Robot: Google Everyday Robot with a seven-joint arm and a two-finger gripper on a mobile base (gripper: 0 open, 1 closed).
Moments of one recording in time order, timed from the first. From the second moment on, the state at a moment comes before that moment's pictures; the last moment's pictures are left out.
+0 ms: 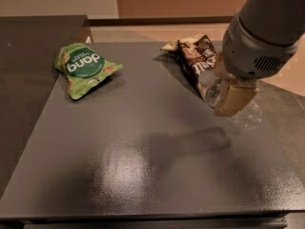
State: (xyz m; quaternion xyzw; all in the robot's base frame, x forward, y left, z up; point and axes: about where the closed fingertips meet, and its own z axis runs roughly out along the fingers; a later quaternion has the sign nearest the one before) arm 0.422 -0.137 0.957 -0.69 0.71 -0.02 0.12
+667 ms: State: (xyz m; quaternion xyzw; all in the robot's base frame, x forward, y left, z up) arm 0.417 -0.144 0.922 -0.72 0.69 -0.10 0.05
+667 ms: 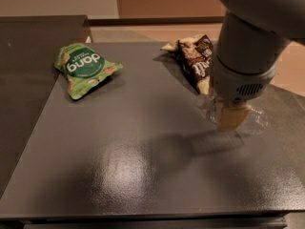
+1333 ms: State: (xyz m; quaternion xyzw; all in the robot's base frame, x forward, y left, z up) arm 0.411 -0.127 0.898 -0.73 0.67 -0.12 0.02
